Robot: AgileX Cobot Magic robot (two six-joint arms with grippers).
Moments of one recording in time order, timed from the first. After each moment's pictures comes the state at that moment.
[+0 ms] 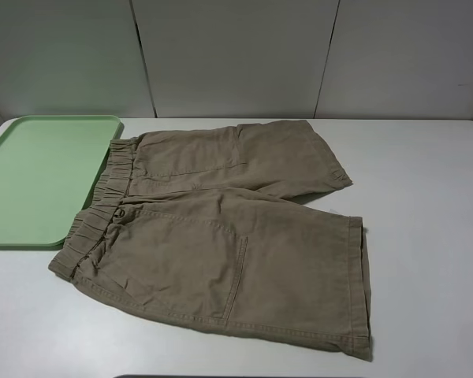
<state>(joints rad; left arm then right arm) -0.11 0.60 -0.83 0.01 1.11 0.22 0.11 0.52 -0.70 0.08 0.95 -0.13</state>
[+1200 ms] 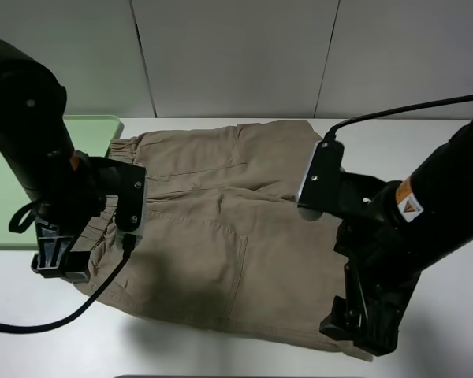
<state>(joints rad) -0.58 1.61 -0.85 0.17 0.79 0.79 0.83 1.33 -0.71 0.11 0.81 -0.40</state>
